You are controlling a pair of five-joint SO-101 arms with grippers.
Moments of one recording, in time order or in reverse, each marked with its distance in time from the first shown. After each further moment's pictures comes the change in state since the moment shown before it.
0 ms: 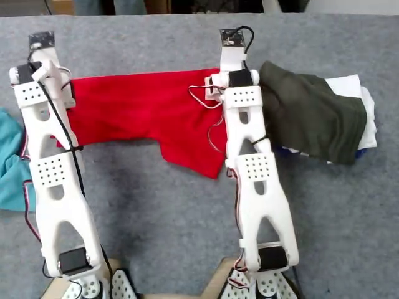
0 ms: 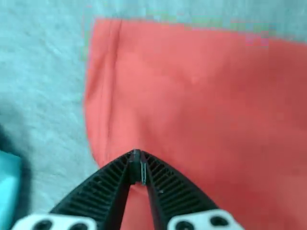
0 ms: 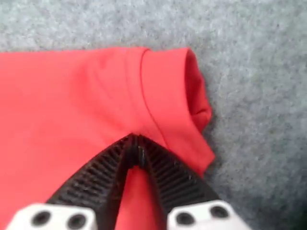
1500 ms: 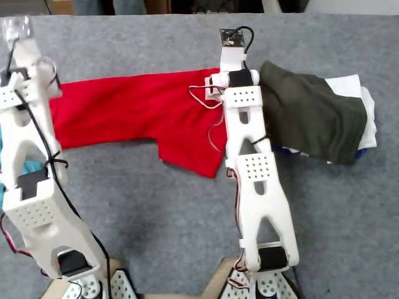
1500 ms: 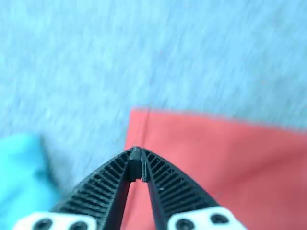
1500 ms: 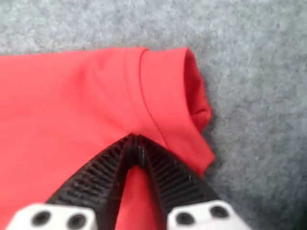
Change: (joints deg) left arm -1.5 -42.9 63.1 -46.5 2.3; right arm 0.0 0.1 0.0 0.0 0.0
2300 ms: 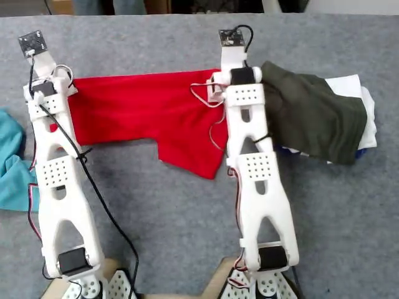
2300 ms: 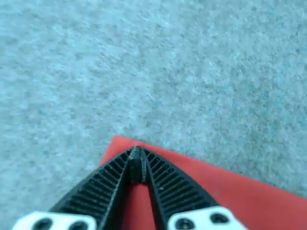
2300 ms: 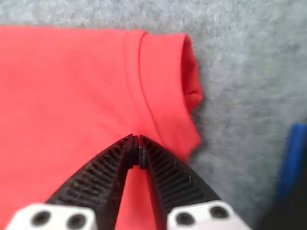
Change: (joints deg) left arm -0.6 57.8 -67.4 4.2 9.2; right arm 0.6 -4.8 -1.7 9.1 6.2
